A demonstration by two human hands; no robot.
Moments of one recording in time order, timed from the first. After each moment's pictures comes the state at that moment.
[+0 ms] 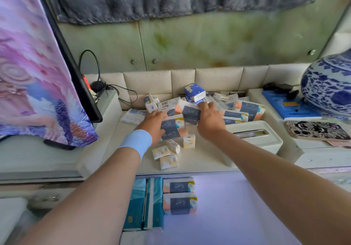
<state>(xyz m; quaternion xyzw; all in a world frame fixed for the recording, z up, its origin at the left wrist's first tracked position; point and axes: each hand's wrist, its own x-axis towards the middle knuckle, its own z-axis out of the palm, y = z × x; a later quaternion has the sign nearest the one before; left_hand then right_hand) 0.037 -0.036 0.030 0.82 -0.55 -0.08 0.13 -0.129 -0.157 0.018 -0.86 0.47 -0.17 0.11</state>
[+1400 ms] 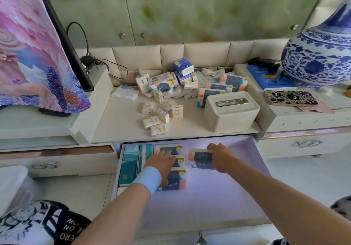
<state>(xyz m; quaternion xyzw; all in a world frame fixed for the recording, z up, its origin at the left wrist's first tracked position) -0.091 0.070 -0.112 0.72 -0.65 -0.10 -0.23 -0.283 -0.067 -0.106 -0.86 0.47 0.12 0.17</state>
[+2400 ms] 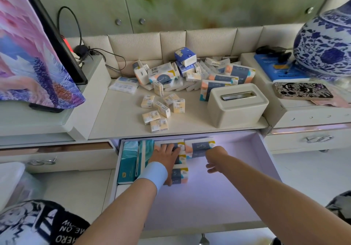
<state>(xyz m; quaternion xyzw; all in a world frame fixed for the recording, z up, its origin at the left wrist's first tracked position) -0.088 0.052 -0.132 0.73 -0.64 -0.07 -0.24 -0.246 -0.065 -0.133 -0.52 0.67 0.03 0.54</state>
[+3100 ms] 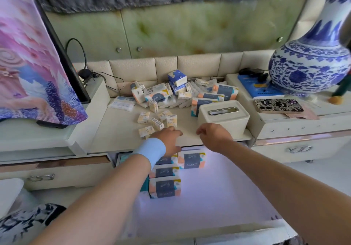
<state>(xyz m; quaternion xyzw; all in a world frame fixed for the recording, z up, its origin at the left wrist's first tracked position) -0.095 0.007 -0.006 0.76 -0.63 -0.14 -0.06 -0.264 -0.091 -0.017 -0.84 0.48 -0.07 0.23</state>
